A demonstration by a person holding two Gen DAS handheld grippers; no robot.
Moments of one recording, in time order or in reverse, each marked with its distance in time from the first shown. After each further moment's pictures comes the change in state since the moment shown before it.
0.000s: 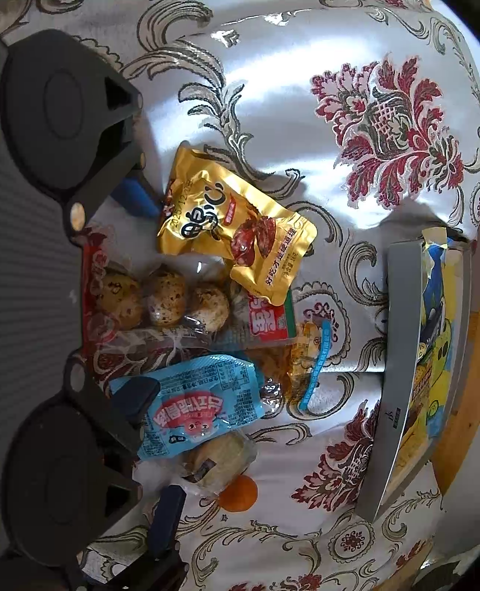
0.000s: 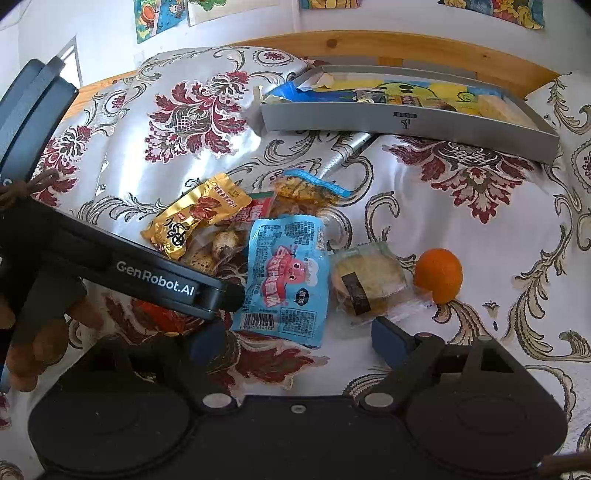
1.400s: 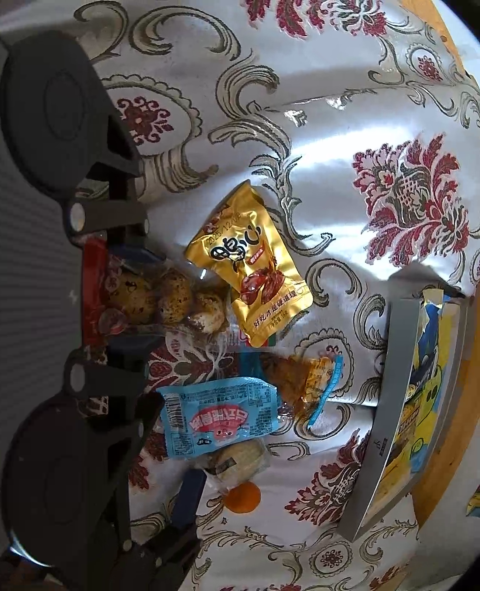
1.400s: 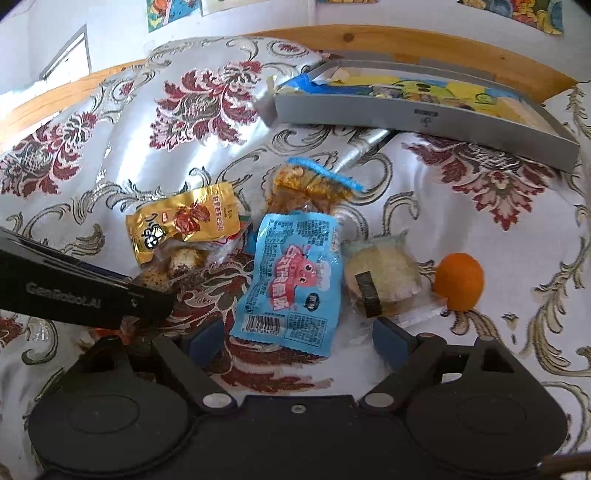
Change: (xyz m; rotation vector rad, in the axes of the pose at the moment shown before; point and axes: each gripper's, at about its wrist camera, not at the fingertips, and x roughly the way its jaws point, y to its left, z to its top) left arm -0.039 0.005 -0.026 -0.136 0.012 0.076; right arm 0.019 0.006 0.002 -0.050 0.015 0.012
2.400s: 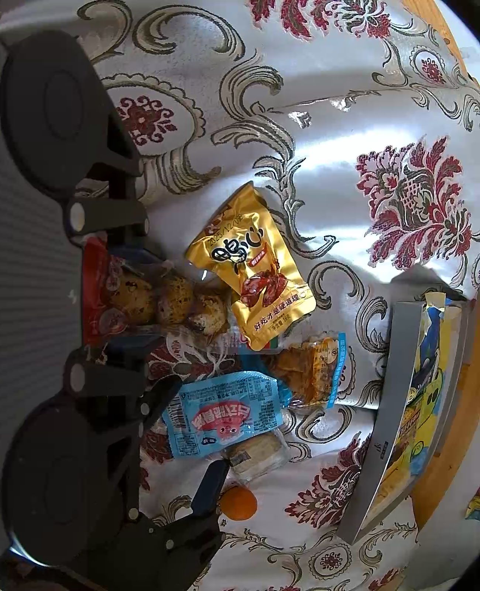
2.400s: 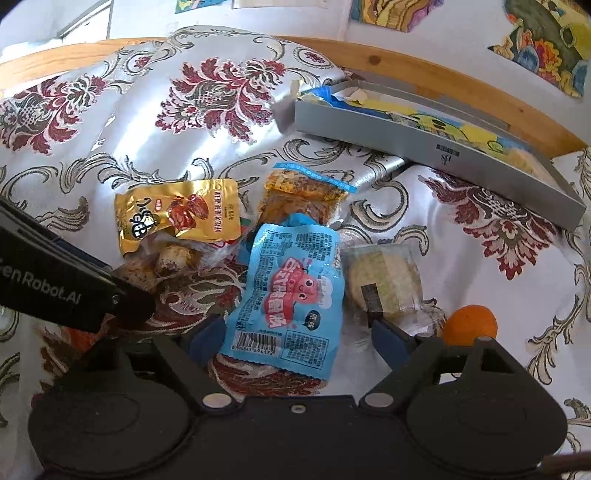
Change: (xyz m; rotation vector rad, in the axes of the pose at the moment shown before) left arm 0.001 -0.001 -0.001 -0.007 -0.001 0.006; right arm 0.014 0.020 -0.001 -0.174 -0.059 -0.101
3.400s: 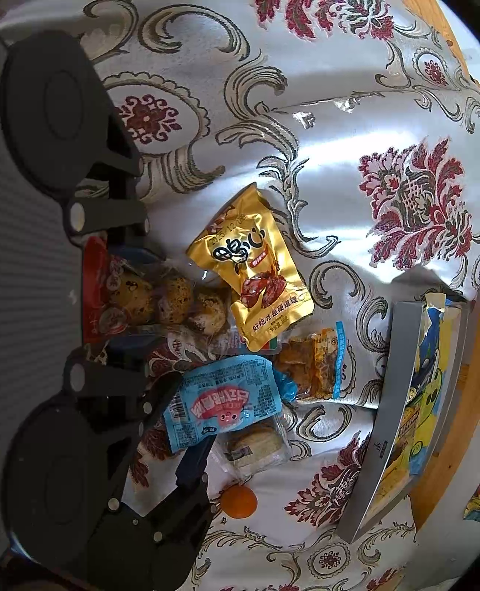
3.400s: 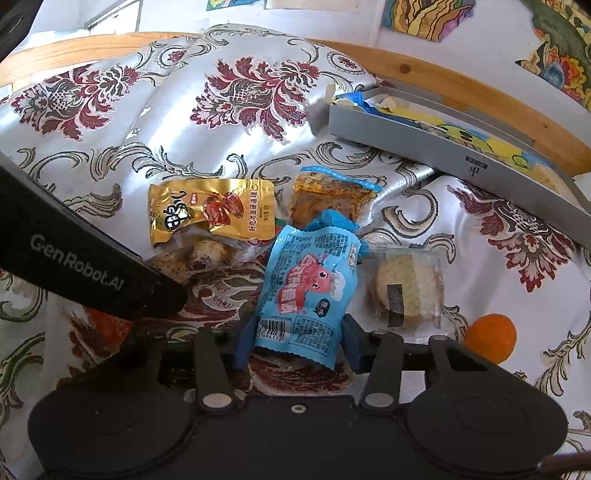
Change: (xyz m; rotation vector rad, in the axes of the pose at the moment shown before) left arm -0.001 0.000 -0.001 -0.010 0.002 -0.002; right arm -0.004 0.009 -0.003 -0.062 -0.008 0.061
